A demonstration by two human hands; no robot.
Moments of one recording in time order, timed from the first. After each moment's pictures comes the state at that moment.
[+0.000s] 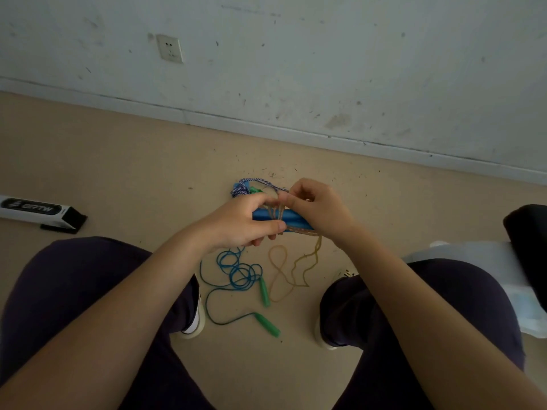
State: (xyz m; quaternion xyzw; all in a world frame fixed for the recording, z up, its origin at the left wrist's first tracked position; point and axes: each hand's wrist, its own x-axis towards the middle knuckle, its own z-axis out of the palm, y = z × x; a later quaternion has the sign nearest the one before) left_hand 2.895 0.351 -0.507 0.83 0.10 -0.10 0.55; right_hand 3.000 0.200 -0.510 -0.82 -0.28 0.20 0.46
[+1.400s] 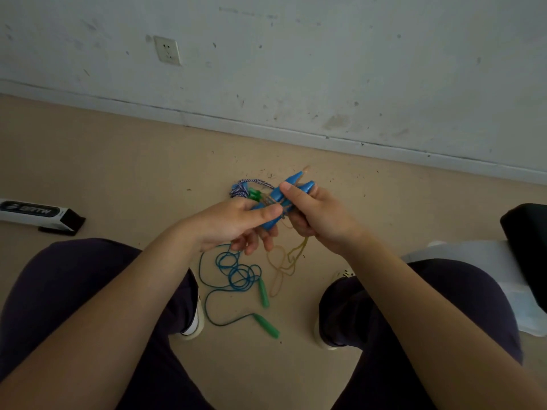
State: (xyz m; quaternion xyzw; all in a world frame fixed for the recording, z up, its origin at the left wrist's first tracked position) left_hand 2.894 0.355 -0.500 0.75 0.11 -0.18 0.63; right_hand 2.991 0.194 -0.504 -0.64 -0.27 0.37 0.62
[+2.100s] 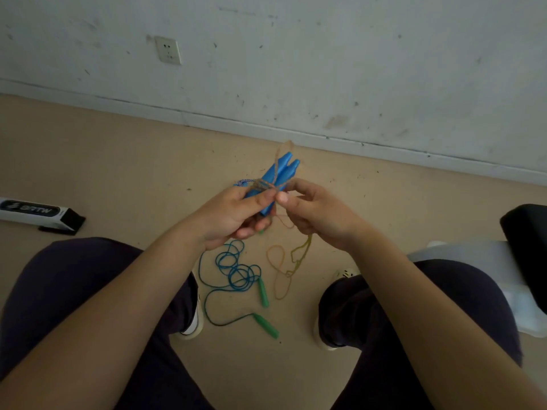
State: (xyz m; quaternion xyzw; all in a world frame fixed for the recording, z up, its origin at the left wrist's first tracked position) left_hand 2.895 0.352 -0.499 0.68 0.10 -0.07 0.72; right_hand 3.001 0.190 -0.502 -0.64 -0.28 0.40 0.59
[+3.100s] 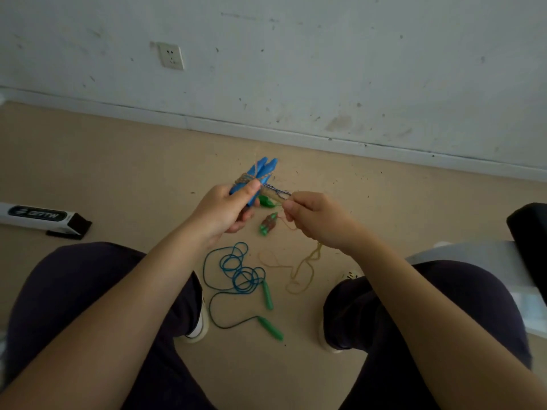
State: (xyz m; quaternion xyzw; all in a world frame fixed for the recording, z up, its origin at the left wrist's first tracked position) left_hand 2.903 0.362 -0.515 0.70 0.26 0.05 0.66; right_hand 2.990 0.190 -0.494 -0.79 -0.34 0.27 0.44
